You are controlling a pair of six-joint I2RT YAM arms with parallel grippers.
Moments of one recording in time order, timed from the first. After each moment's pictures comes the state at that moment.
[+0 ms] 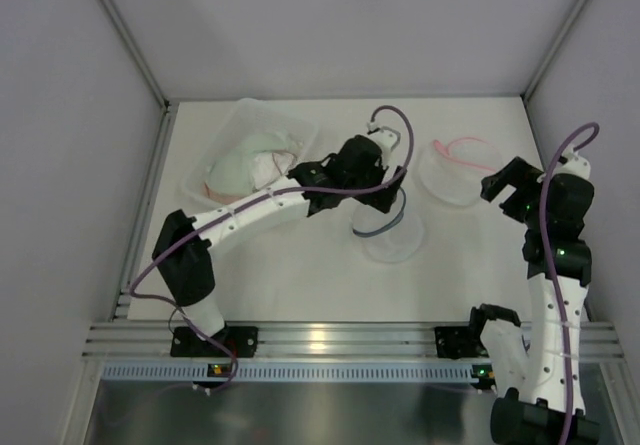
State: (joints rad) left arm -0.91 1.68 1.50 -0.44 -0.10 -0.28; right arm -0.26 0.73 0.88 -0.57 -0.14 0.39
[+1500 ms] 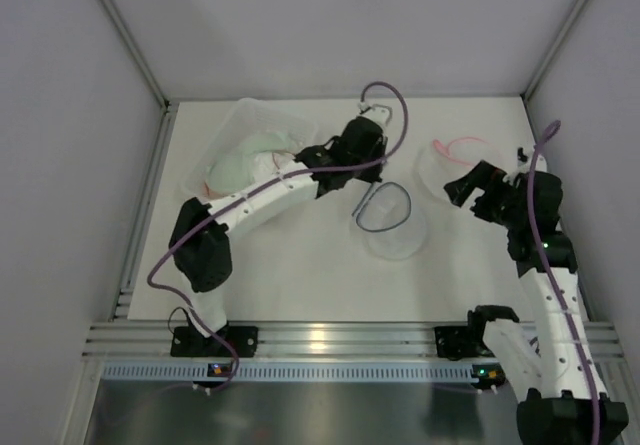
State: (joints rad) left arm -0.88 1.87 1.66 -0.42 -0.19 -0.37; right arm -0.10 0.73 0.77 -0.49 -0.29 0.48
